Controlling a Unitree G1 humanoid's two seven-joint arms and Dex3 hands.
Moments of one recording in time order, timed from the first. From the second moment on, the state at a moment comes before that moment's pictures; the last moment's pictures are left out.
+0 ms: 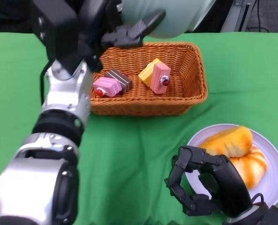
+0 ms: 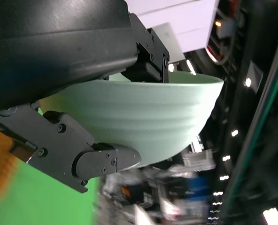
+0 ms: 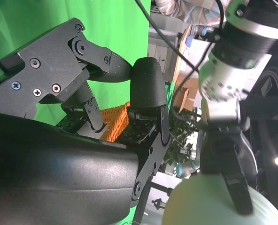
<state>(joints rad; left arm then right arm) -1.05 -0.02 0.15 1.09 -0.08 -0.65 -0.47 -0.06 0.06 0.19 0.44 0.04 -0.85 0.34</state>
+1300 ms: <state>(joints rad) -0.86 0.47 -0.56 1.00 1.14 -0.95 1.27 -0.09 0.06 0.17 0.42 0.06 -0.79 0.35</state>
